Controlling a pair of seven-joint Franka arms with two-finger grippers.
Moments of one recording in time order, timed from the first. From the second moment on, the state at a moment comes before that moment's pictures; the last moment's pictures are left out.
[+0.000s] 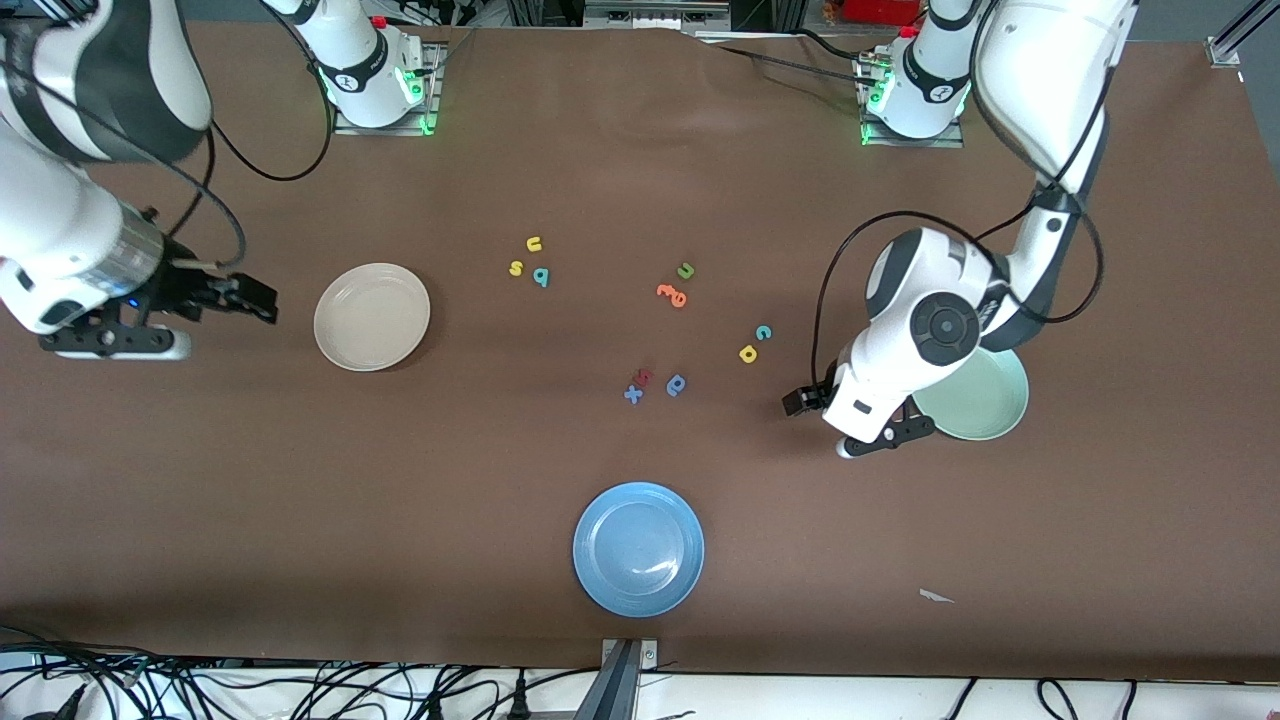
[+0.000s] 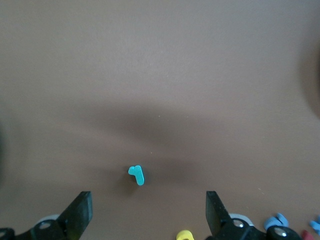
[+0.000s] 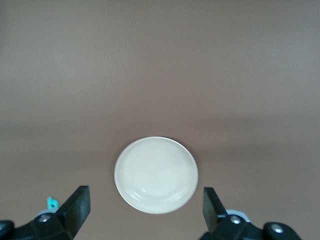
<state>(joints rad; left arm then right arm) -0.22 0.58 -0.15 -1.69 -0.04 2.25 -0.64 0.17 0.18 -0.07 -1.71 0.04 1.86 0.16</state>
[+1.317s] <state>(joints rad) -0.25 0.66 -0.15 -1.85 0.23 2.55 -0.90 0.36 0.38 0.14 -2.11 0.05 2.47 0.65</state>
